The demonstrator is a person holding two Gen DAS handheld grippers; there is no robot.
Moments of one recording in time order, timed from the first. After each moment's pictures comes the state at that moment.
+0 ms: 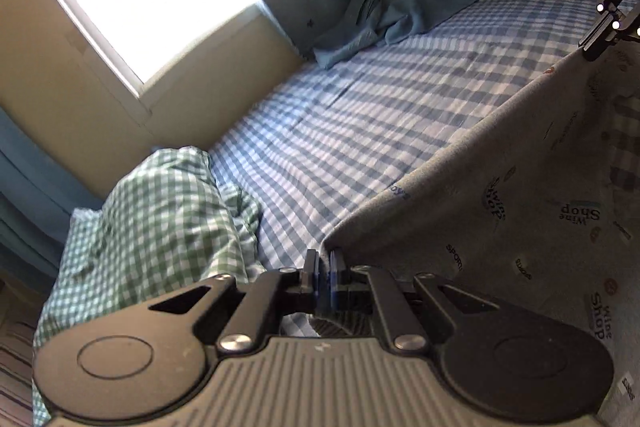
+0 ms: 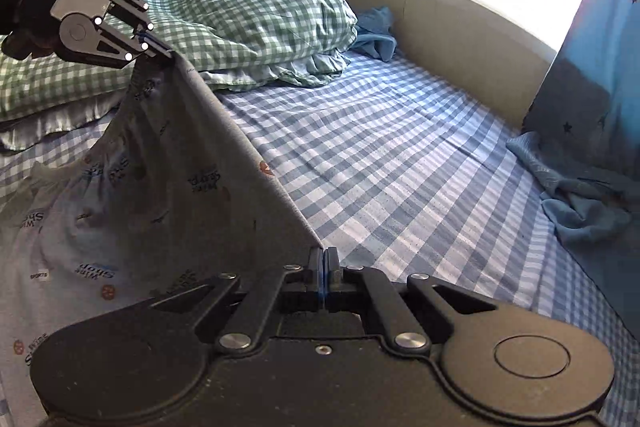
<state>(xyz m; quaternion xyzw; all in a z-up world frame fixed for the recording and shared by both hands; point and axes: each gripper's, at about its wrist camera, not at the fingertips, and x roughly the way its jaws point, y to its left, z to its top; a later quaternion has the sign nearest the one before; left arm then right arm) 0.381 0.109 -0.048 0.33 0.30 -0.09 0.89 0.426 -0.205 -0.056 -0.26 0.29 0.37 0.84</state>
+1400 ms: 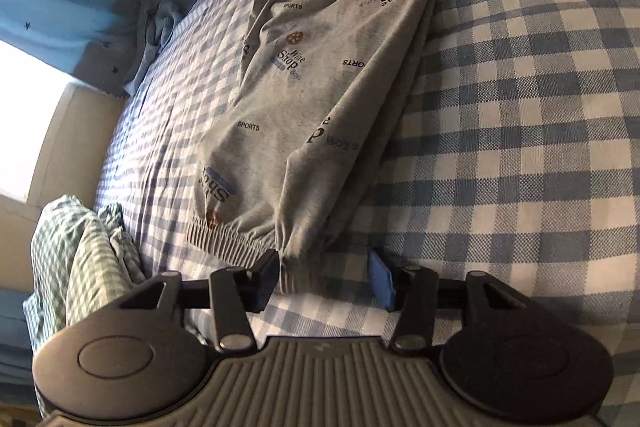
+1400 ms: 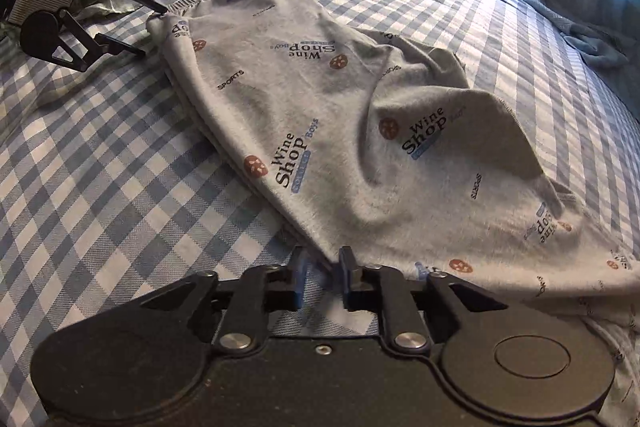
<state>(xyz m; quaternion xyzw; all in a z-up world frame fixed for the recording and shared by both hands) 0.138 0.122 -0.188 0.52 0.33 -0.26 0.74 0.148 -0.165 -0.166 -0.22 0.45 0.29 0.82</state>
